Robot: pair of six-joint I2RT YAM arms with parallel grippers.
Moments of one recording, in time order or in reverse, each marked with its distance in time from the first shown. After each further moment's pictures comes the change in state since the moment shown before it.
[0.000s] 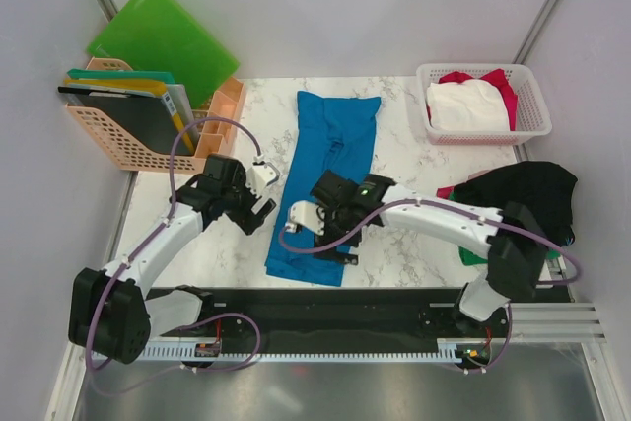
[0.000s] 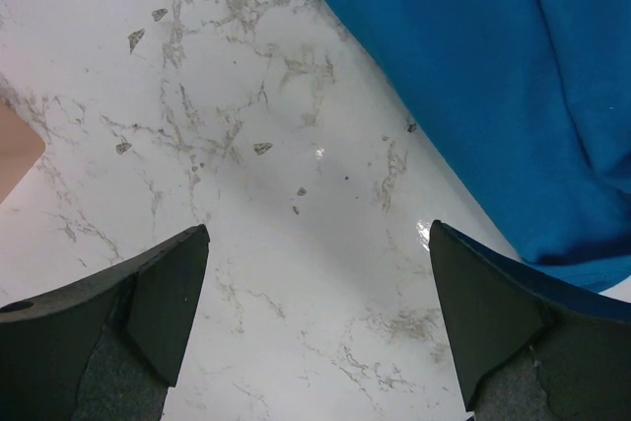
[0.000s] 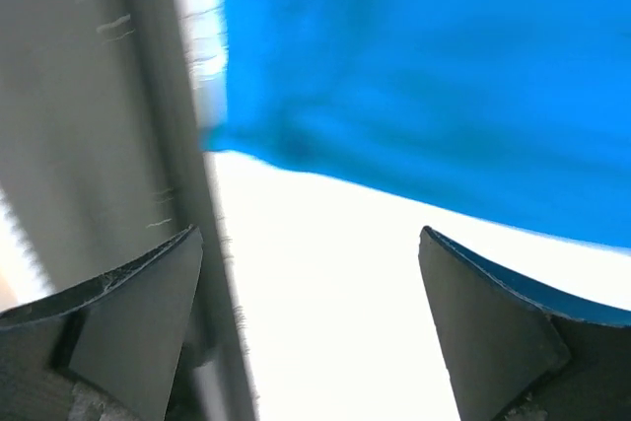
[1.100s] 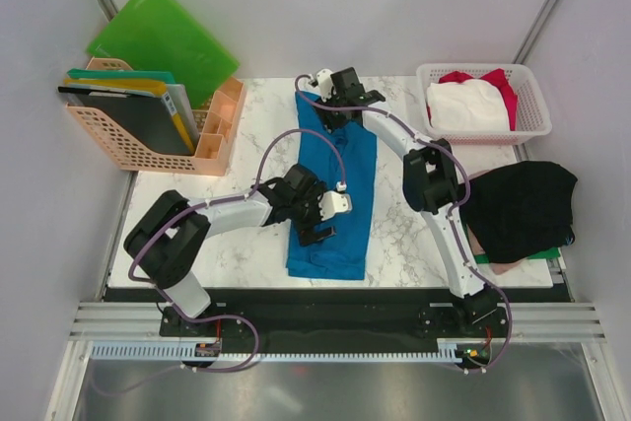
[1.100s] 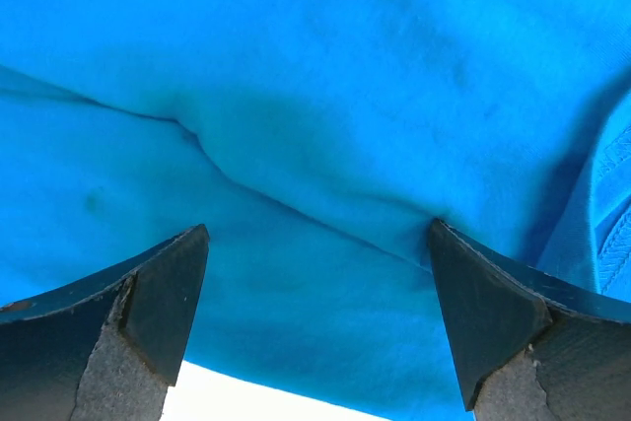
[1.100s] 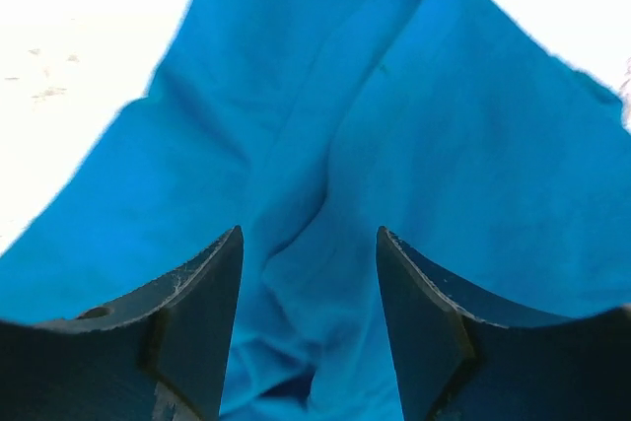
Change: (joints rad) left arm -0.414 0.490 0.118 0.333 0.121 0.105; right arm -0.557 0.840 0.994 0.411 0.132 0.245
